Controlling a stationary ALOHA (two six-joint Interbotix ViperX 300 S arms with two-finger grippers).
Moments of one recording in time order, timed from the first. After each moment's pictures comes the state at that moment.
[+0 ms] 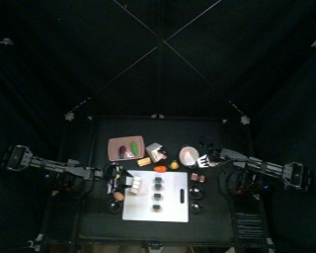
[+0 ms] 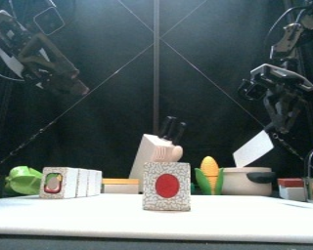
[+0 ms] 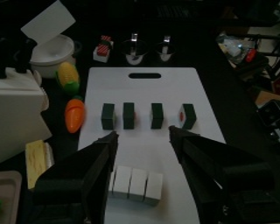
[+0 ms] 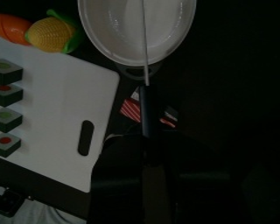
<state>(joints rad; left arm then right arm) -0.08 -0.57 1.14 -0.11 -0.23 0.07 -0.43 -0.56 0.82 0.06 1.00 0.83</state>
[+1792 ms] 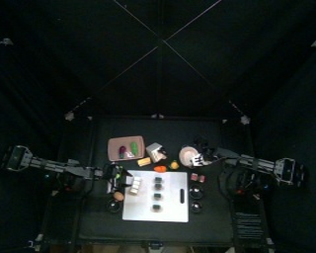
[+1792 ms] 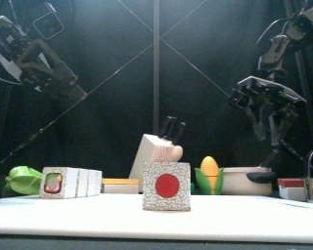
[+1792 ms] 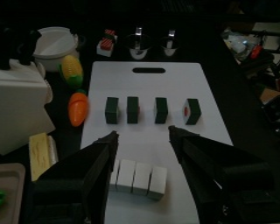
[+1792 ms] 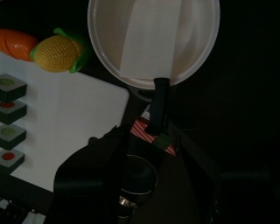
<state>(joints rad) -0.07 -0.57 1.16 -0.11 -0.23 0.07 -0.44 -0.44 0.80 0.07 0.90 0.82</state>
